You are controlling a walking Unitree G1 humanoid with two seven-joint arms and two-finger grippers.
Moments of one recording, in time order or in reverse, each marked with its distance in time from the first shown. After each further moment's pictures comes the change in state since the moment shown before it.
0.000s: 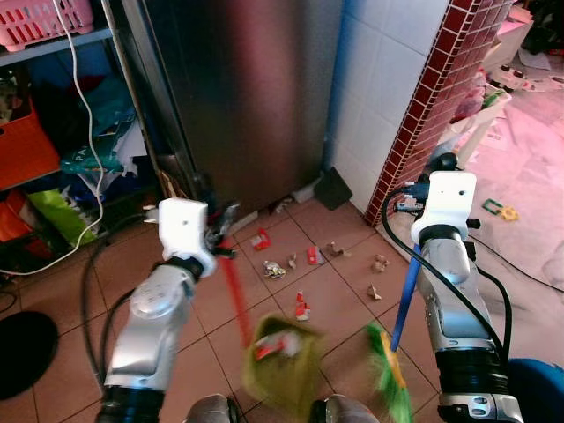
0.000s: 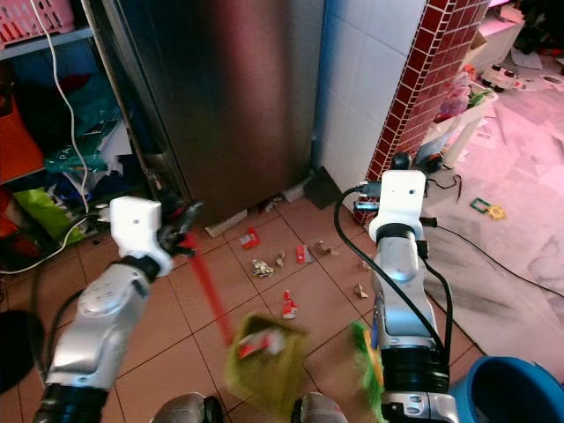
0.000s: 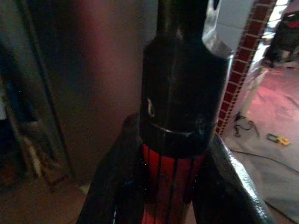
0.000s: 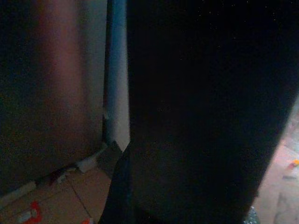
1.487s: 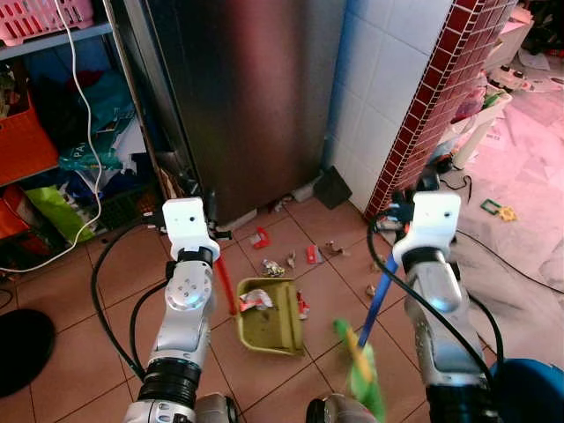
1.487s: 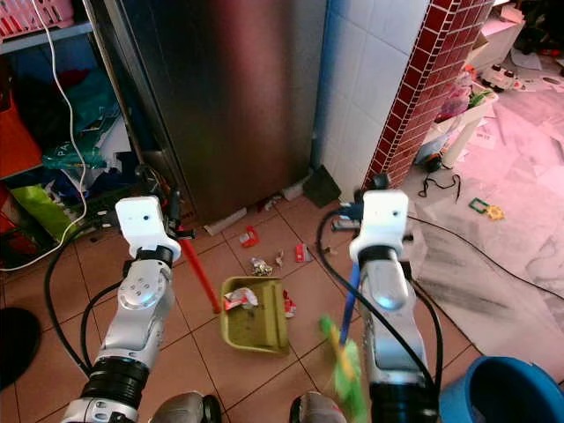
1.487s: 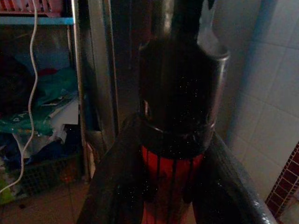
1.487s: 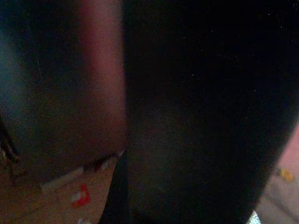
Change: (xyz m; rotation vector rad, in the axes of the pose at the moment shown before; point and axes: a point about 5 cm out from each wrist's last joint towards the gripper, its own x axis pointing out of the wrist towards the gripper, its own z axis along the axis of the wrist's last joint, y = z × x) left arm 0.027 -0.002 -0.017 0.053 -0.138 0.342; right arm -0.035 0.017 -0.008 0.106 0.047 0.147
